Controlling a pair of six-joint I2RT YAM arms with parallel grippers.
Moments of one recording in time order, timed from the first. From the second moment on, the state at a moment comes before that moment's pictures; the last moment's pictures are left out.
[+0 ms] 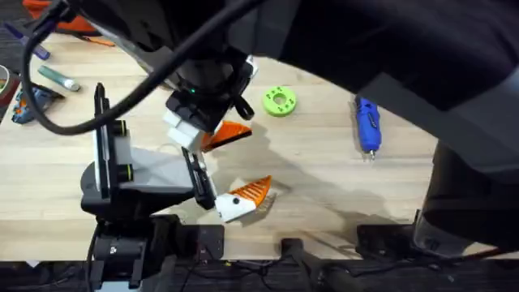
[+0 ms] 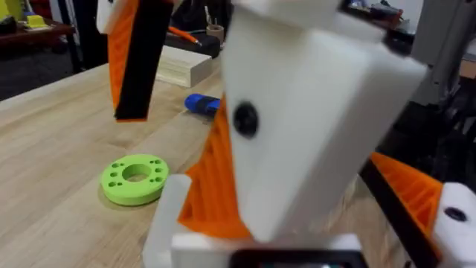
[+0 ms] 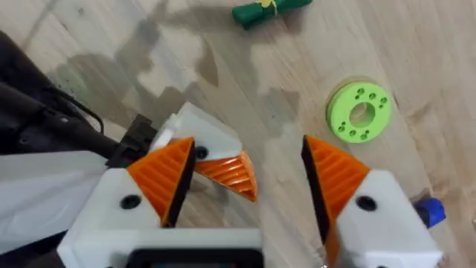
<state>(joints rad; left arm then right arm) 0.03 0.01 0.01 -0.14 1.21 0.02 1.10 2.07 2.26 -1.51 0.14 0.09</state>
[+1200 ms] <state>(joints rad) 0.03 0.01 0.01 -0.14 1.21 0.05 0.92 1.87 2.23 -1.64 0.08 0.27</state>
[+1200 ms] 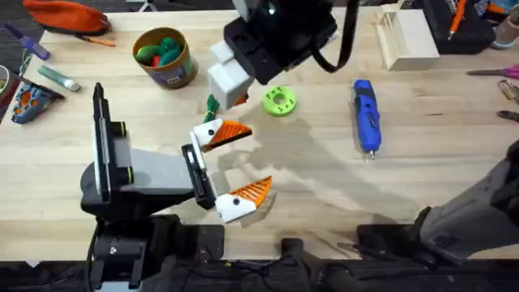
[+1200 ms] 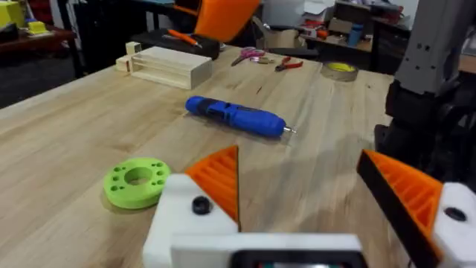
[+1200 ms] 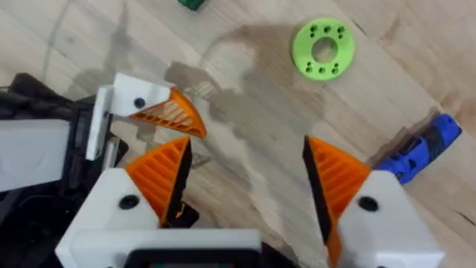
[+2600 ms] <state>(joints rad) 0.03 0.01 0.01 -0.14 1.21 0.05 0.36 1.40 1.28 -1.31 0.15 0.55</state>
